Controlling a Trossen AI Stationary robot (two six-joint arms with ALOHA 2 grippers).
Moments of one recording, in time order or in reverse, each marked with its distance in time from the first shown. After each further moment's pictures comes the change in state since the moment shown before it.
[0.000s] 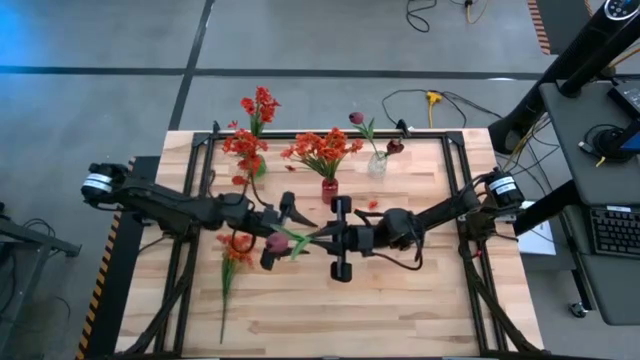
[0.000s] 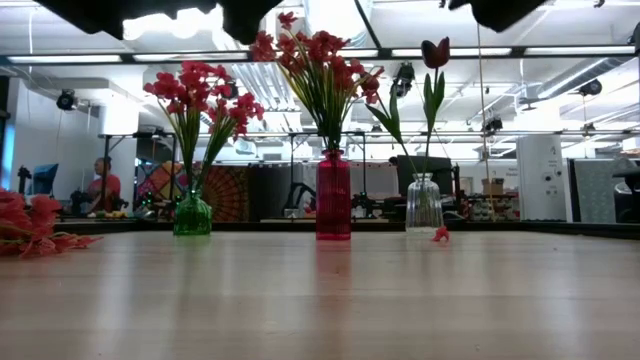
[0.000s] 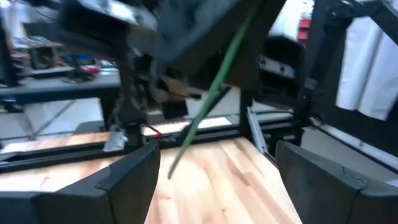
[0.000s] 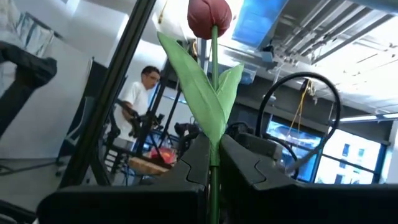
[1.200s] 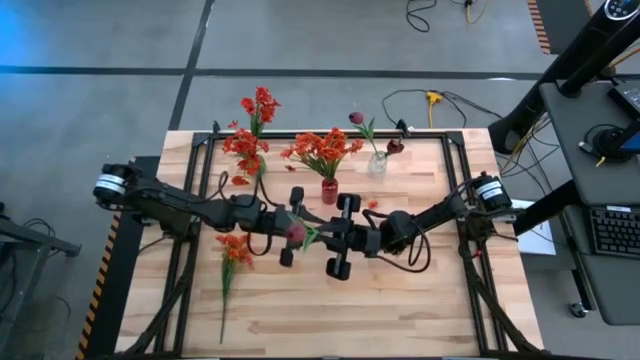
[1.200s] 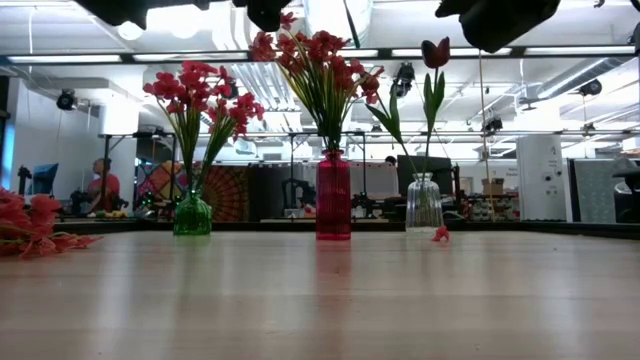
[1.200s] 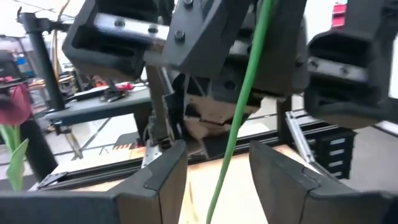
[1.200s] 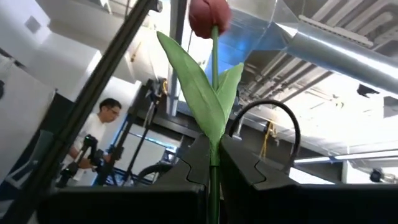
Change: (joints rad) left arm -0.002 0.134 0.128 0.036 -0.123 0.130; right arm 0.006 0.100 0.022 0.308 0.034 -0.119
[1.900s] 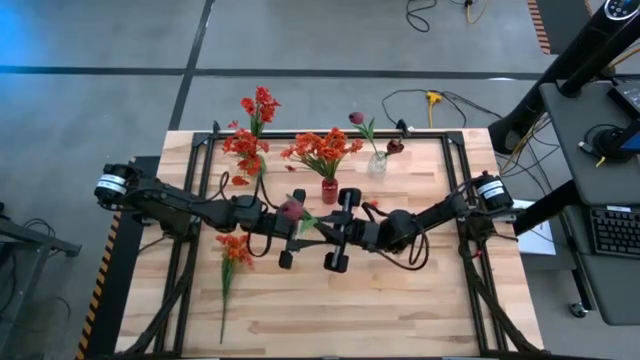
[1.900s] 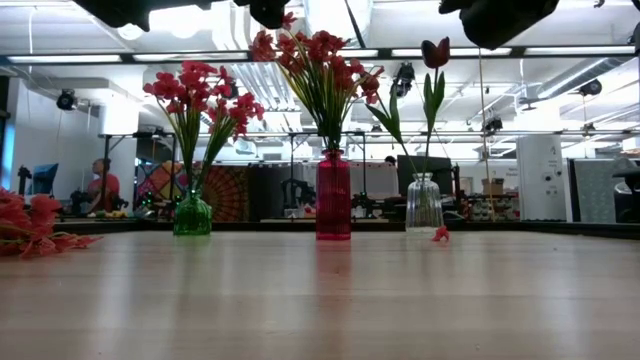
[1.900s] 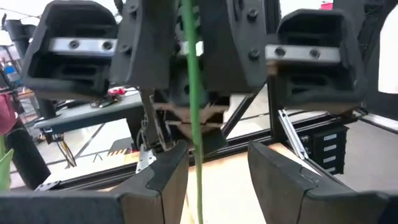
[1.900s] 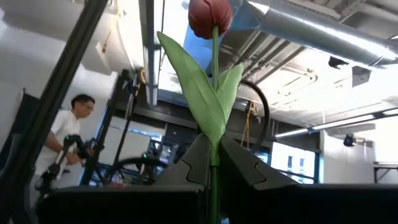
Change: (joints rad) left arm 0.000 0.014 0.000 0.017 0.040 0.030; right arm -0.002 -0.012 0.000 -0.019 0.135 0.071
